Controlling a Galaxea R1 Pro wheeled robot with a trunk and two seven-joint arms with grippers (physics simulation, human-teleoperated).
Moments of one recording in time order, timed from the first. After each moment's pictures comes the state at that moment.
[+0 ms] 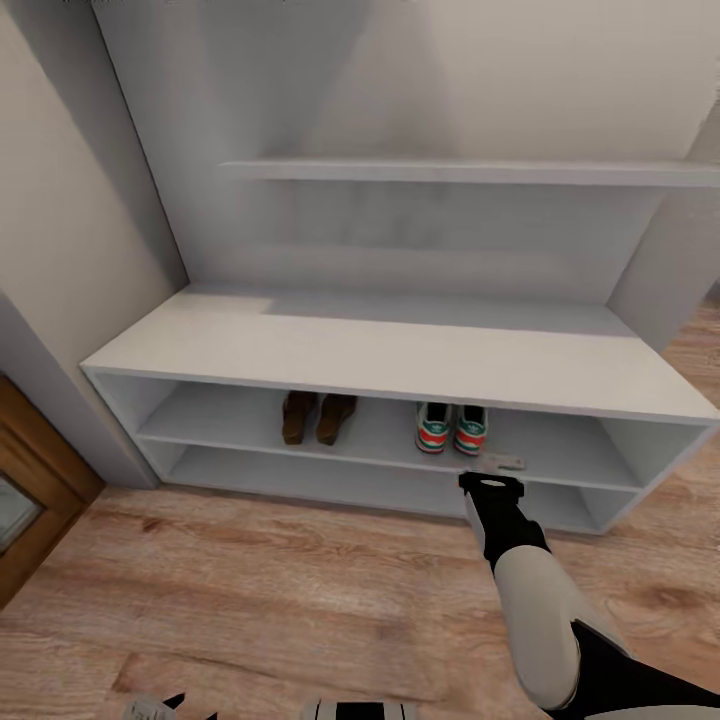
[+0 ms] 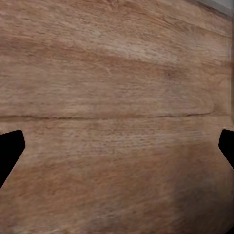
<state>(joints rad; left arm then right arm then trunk) -0.20 0.24 0.31 -0.44 0.03 -0.25 -0.97 -0.88 0.17 -0.55 -0.55 0.52 0.27 -0.26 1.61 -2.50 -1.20</state>
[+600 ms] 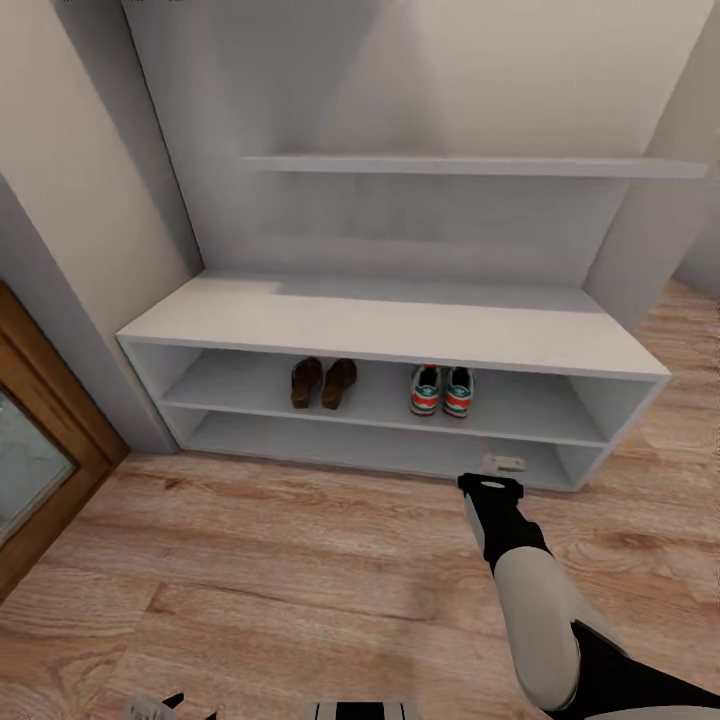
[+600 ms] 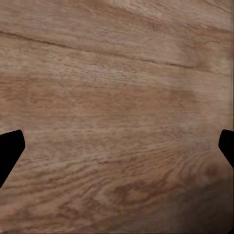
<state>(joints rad) -0.20 0.24 0.32 -0.44 0.03 -0.25 -0.97 -0.88 0.17 -0.55 -0.54 0.52 0.27 -0.26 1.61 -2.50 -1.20</state>
